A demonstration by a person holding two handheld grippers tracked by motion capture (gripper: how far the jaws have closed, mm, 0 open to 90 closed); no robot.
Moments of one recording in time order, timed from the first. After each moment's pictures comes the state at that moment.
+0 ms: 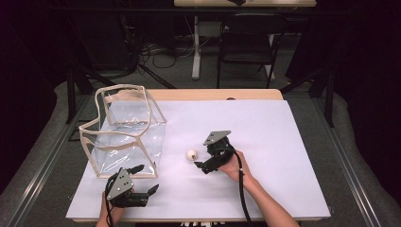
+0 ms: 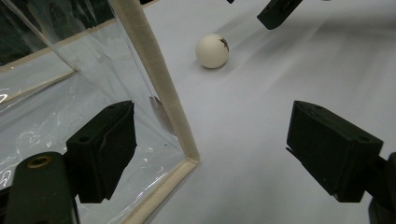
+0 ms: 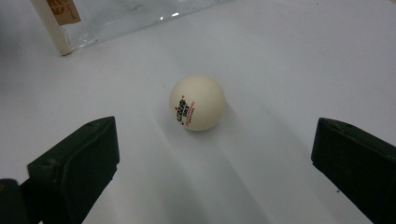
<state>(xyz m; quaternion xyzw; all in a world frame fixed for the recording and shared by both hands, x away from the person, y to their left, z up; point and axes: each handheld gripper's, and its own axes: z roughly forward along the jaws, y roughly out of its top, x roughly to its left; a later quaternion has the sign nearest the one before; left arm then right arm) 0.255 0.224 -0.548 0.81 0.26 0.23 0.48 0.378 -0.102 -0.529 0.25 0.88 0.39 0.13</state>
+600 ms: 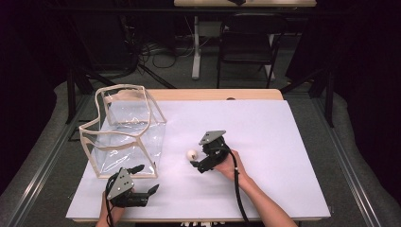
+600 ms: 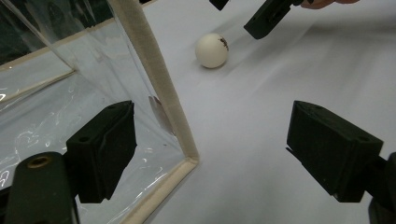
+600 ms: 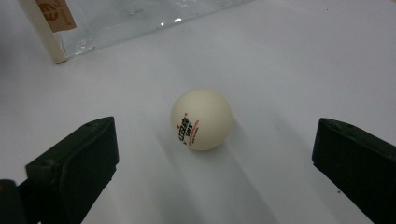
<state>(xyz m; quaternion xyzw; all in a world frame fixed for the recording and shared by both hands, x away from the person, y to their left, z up) 0.256 0.224 -0.548 0.81 0.26 0.23 0.48 0.384 -0.089 -0.537 0.24 0.88 0.40 0.13</state>
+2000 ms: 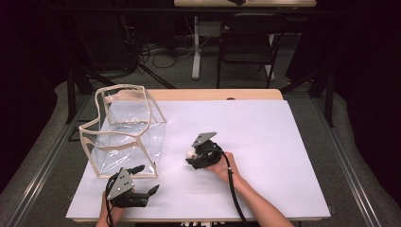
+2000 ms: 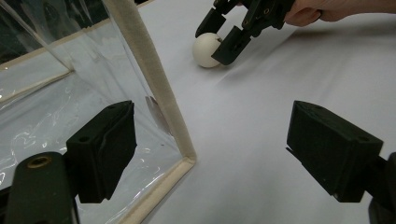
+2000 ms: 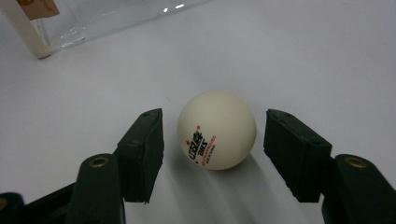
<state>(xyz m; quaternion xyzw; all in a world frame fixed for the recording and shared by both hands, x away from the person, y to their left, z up) 0.256 0.224 -0.548 0.81 0.26 0.22 0.48 0.390 -0.068 -0.554 0.25 0.88 0.38 0.12</state>
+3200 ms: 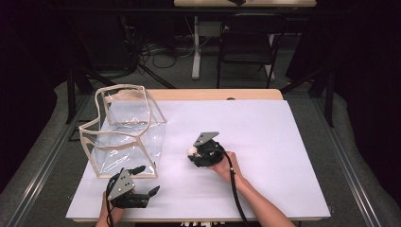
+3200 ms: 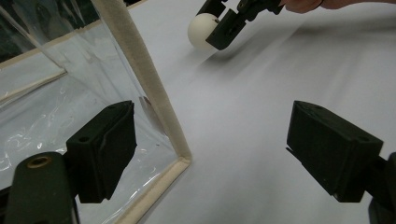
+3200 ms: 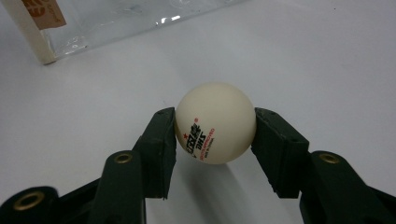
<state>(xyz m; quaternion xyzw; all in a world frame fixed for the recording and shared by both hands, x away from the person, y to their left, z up) 0.255 0.222 -0.548 0.81 0.25 0.22 0.48 0.383 -0.074 -0.541 0.25 0.88 0.38 0.14</state>
